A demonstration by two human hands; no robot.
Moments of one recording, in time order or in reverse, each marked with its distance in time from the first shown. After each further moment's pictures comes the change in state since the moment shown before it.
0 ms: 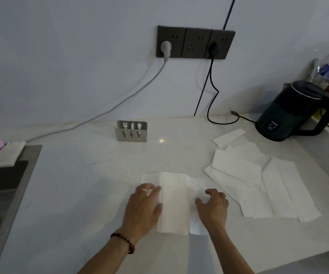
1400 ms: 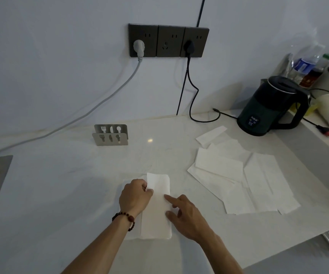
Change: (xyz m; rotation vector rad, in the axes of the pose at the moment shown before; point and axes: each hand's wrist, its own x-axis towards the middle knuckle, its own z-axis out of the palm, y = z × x) left_hand 0.065 0.033 0.009 -0.297 -0.056 -0.438; right_hand -0.003 0.013 -0.009 -0.094 -0.455 -0.512
